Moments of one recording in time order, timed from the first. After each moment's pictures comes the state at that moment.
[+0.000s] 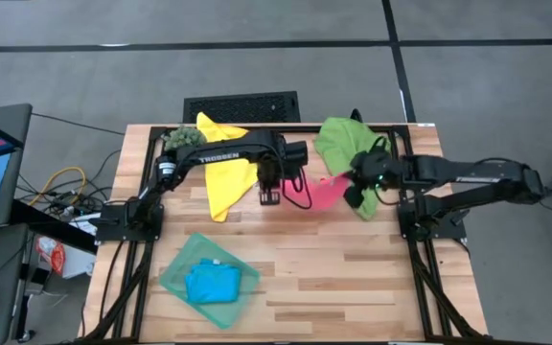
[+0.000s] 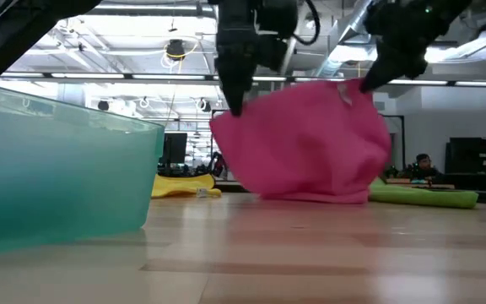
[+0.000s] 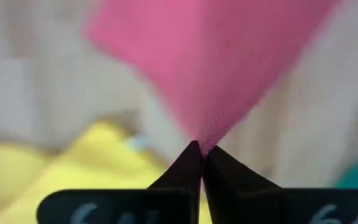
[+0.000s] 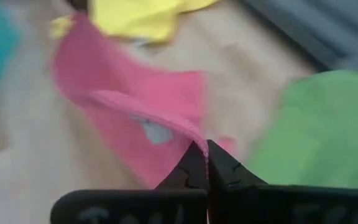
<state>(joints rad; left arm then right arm) 0.20 2.19 2.21 -1.50 -0.01 0.16 -0.09 0.95 0.83 -0.70 0.31 0.32</state>
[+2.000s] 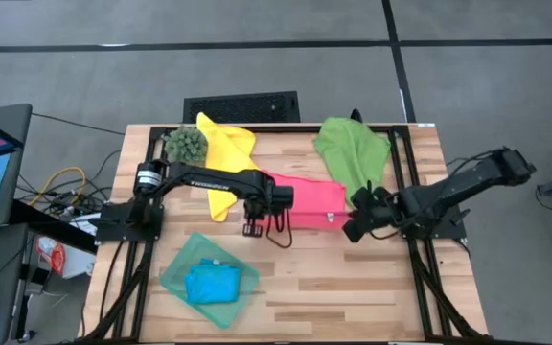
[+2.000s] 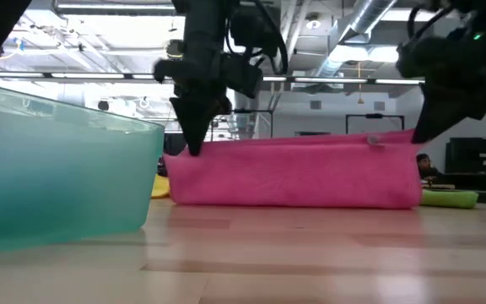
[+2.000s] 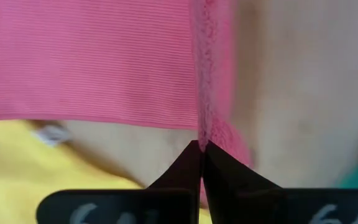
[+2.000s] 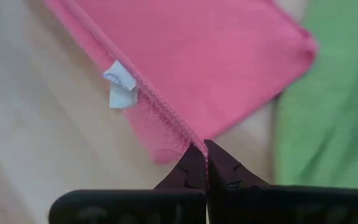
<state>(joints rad) 0.02 2.03 1.65 -1.22 -0.06 0.10 0.30 1.07 0.62 -0.73 0.37 0.98</state>
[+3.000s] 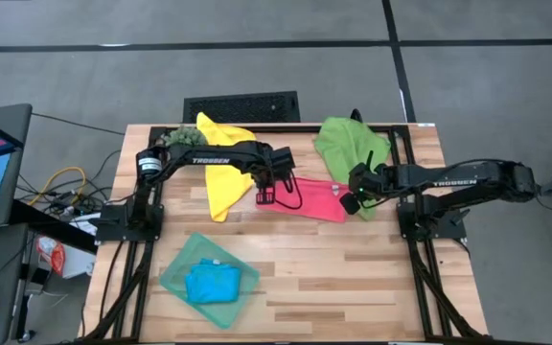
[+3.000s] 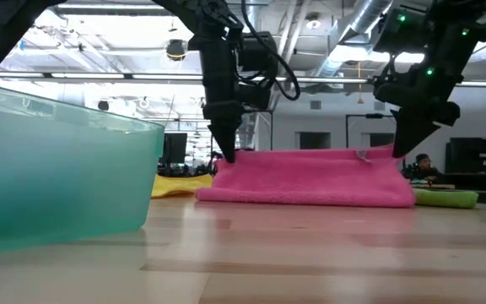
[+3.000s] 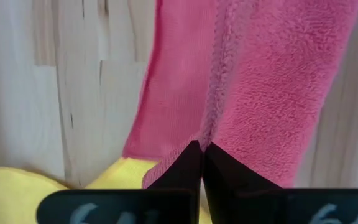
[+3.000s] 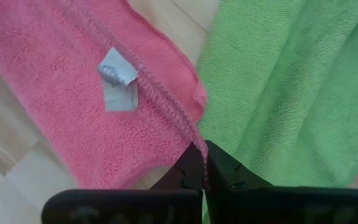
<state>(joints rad) 0.25 2.03 1.63 -0.93 -0.13 0.23 -0.13 1.08 0.62 -0.73 0.28 0.63</state>
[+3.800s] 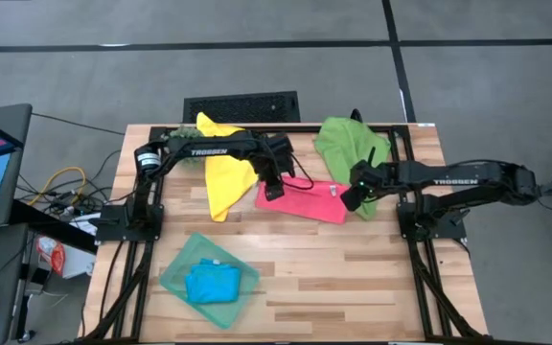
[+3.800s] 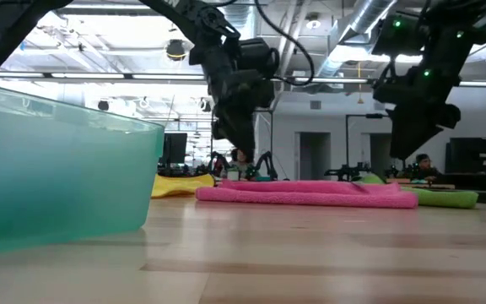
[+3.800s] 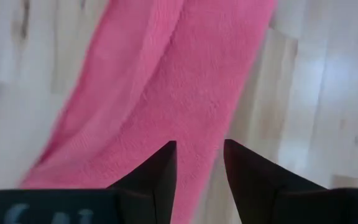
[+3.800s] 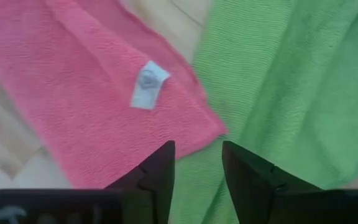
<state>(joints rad) 0.33 2.03 1.63 -0.83 0.32 0.02 -0.20 1.07 0.62 -0.73 0.21 0.62</state>
